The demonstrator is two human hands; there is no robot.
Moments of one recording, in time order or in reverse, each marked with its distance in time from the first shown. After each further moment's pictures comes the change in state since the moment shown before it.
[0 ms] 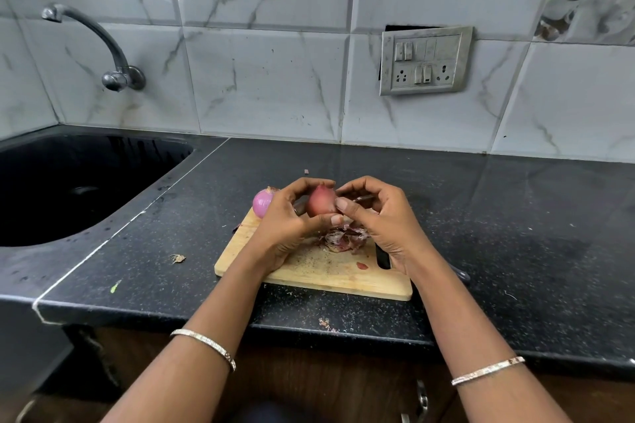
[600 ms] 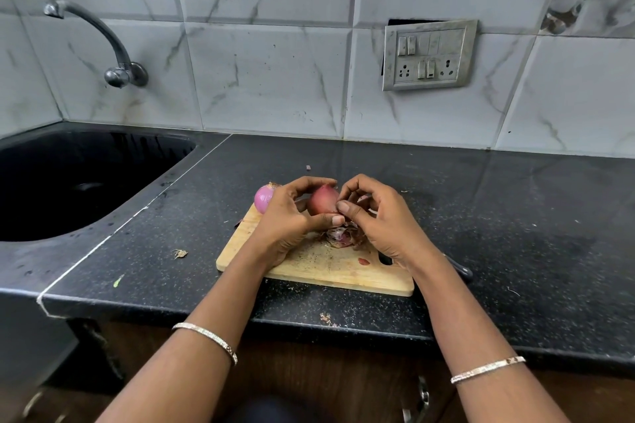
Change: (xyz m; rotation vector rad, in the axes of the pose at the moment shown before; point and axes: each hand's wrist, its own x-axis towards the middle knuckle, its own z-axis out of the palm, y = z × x) left_hand 0.003 -0.004 -0.002 0.107 0.026 0.011; right_hand 0.000 0.004 0.000 -0.256 -0.077 -0.113
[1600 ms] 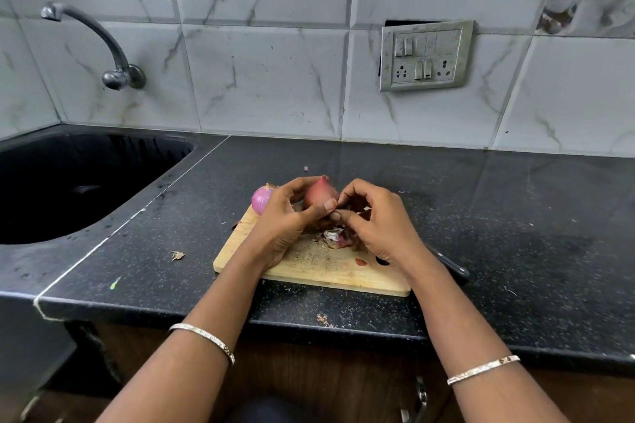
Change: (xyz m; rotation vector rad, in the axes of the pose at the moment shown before) left_hand -0.002 0.003 0.003 -0.140 0.016 -0.036; right_hand 0.000 -0.002 0.003 -0.102 0.033 -0.015
